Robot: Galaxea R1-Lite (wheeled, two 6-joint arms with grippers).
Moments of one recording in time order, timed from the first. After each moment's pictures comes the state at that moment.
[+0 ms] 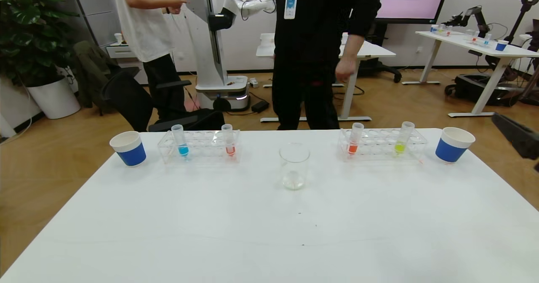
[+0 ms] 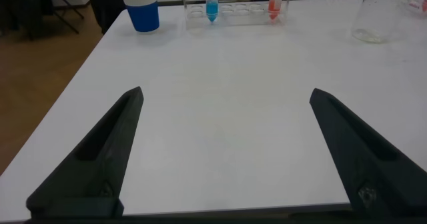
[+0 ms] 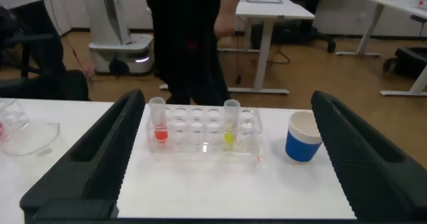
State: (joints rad) left arm 0.00 0.00 0.00 0.01 -0.03 0.03; right arm 0.01 1.20 -0.41 -0.92 0.00 0.01
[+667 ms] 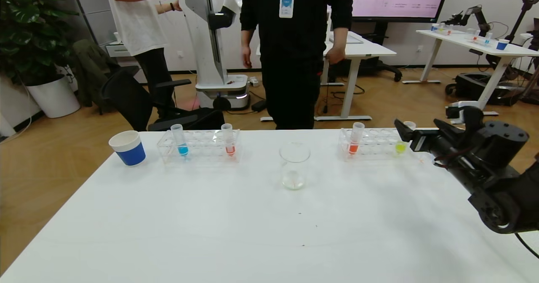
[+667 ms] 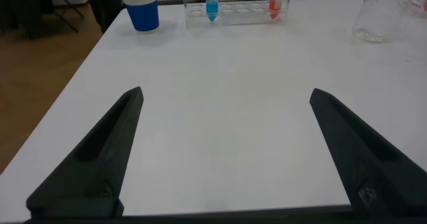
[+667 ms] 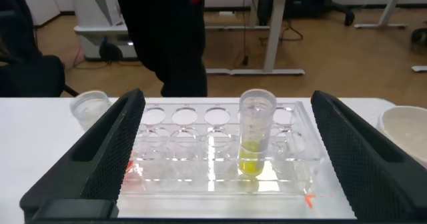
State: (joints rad) left arm 0.00 0.00 0.00 0.01 -0.03 0.03; right arm 0.00 2.10 -0.70 -1.46 0.00 0.05
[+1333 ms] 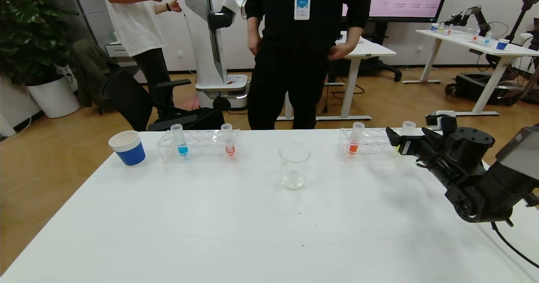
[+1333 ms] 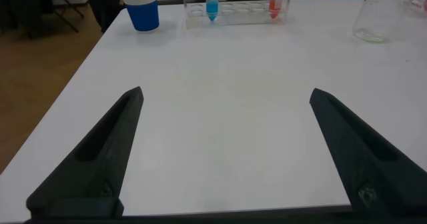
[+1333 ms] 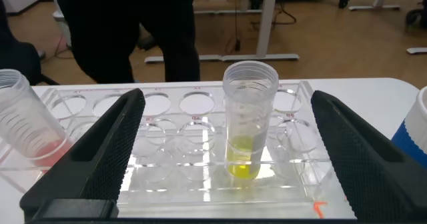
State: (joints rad) left arm 0.00 0.00 0.00 0.01 -0.03 0.03; right arm -0.03 2.27 -0.87 -1.41 -0.01 0.05
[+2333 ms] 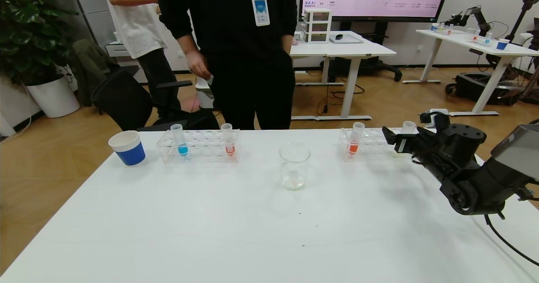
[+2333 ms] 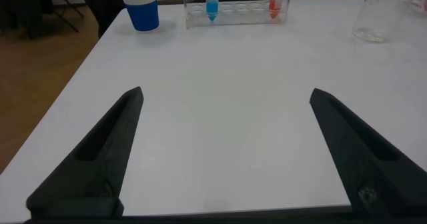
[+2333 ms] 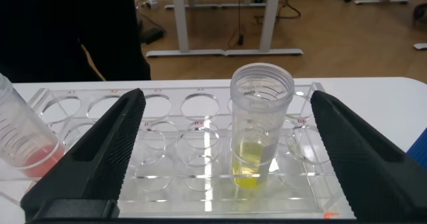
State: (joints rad) left arm 0.00 0.00 0.00 0.01 -0.03 0.03; right arm -0.02 2.29 -0.94 -1.35 0.00 0.05
